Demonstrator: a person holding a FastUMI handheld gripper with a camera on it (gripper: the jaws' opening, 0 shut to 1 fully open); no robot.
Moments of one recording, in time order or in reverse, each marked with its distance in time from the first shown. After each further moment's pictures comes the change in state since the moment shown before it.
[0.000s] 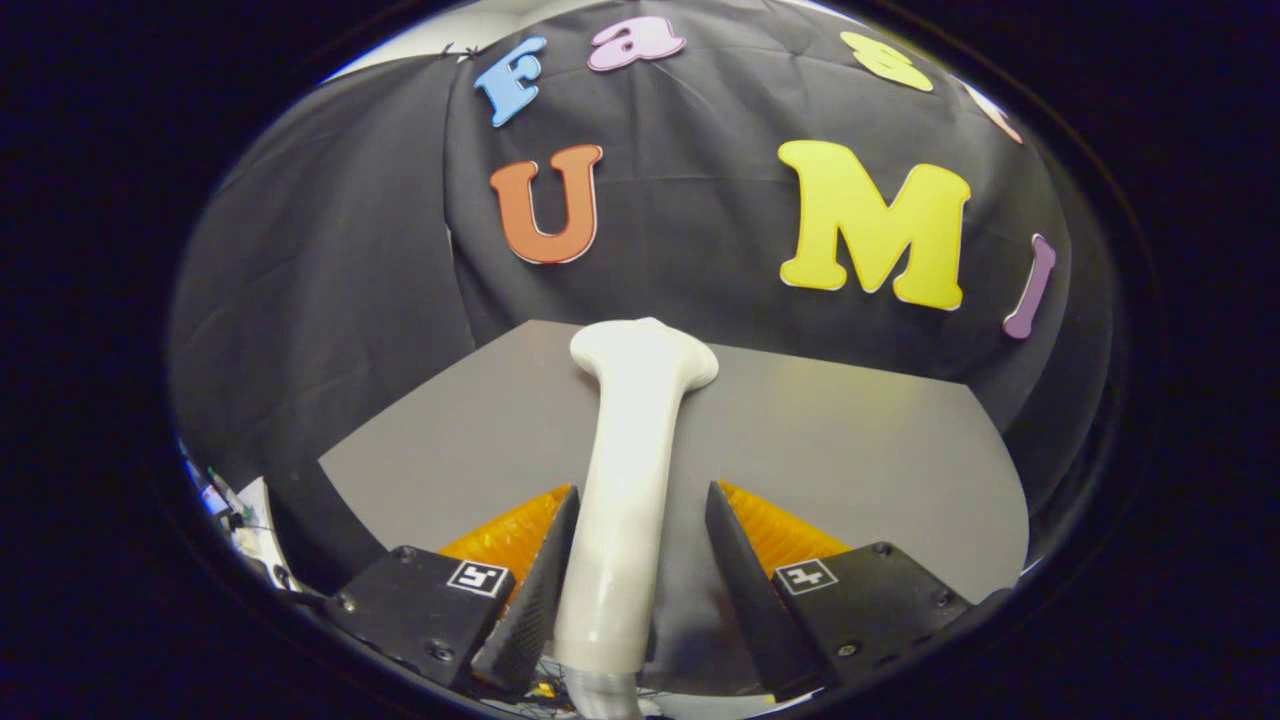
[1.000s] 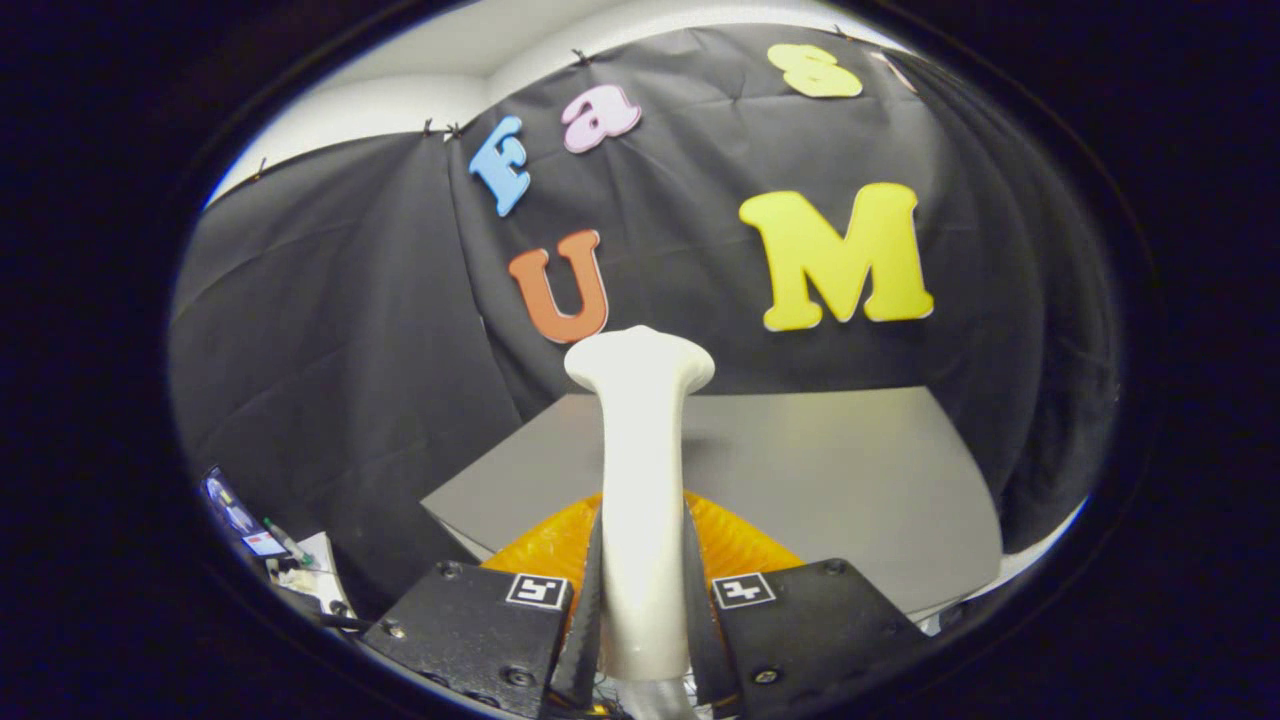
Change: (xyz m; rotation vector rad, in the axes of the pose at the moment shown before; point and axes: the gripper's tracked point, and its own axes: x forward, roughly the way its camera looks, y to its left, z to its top) arm -0.140 -0.029 0.023 0.130 -0.228 0.091
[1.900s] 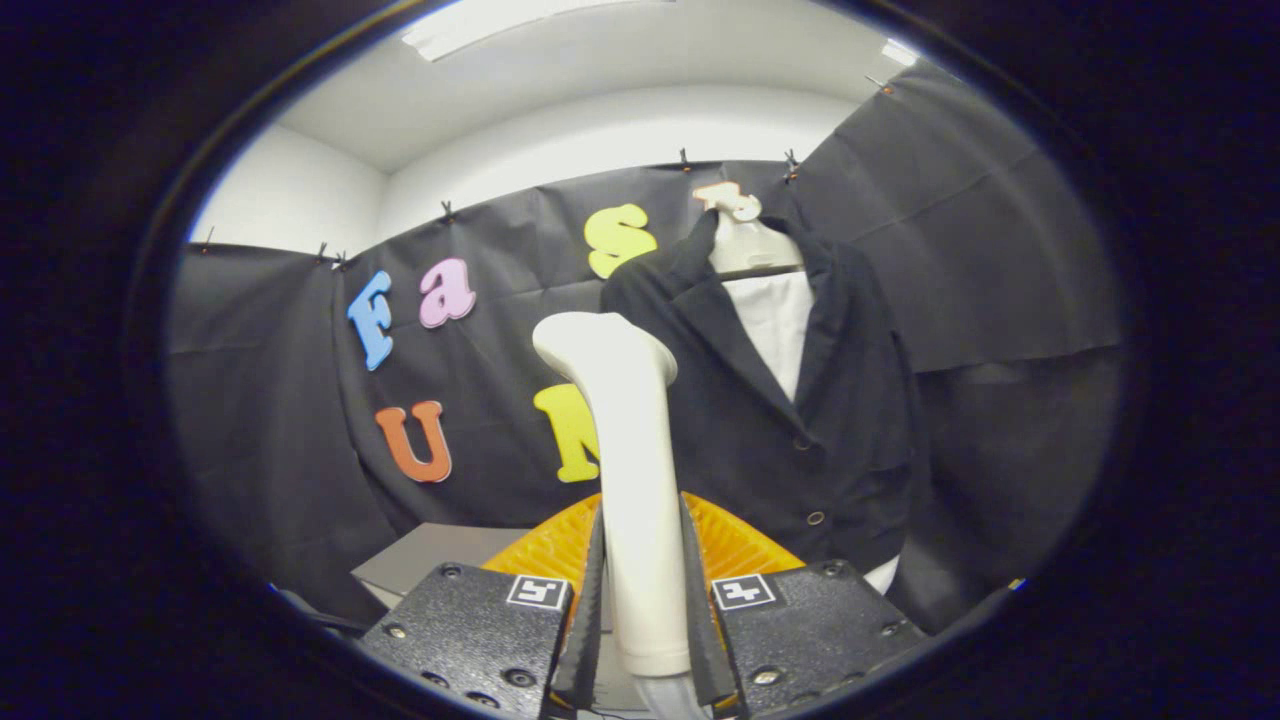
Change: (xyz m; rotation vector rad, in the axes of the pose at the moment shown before) arm -0.267 -0.188 0.109 0.109 -0.387 -0.422
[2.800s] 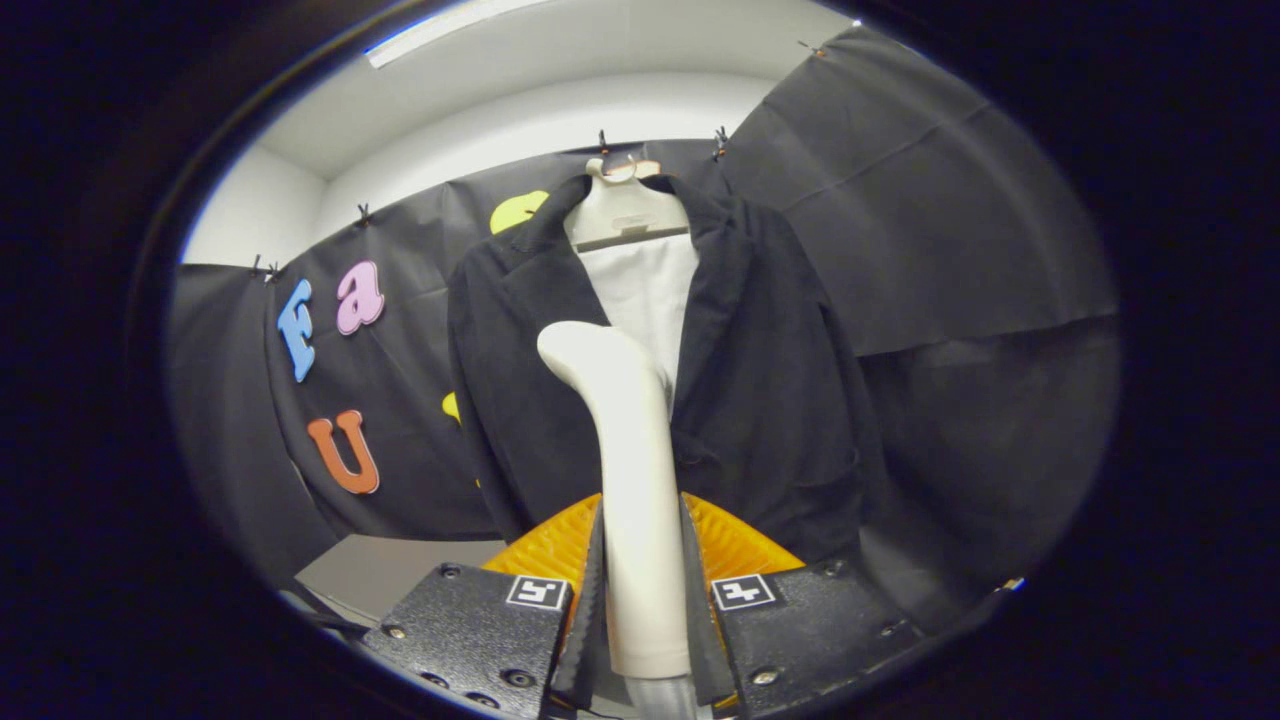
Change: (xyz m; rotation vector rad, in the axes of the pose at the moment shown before) arm 0.079 -0.102 -0.024 0.043 0.042 -0.086
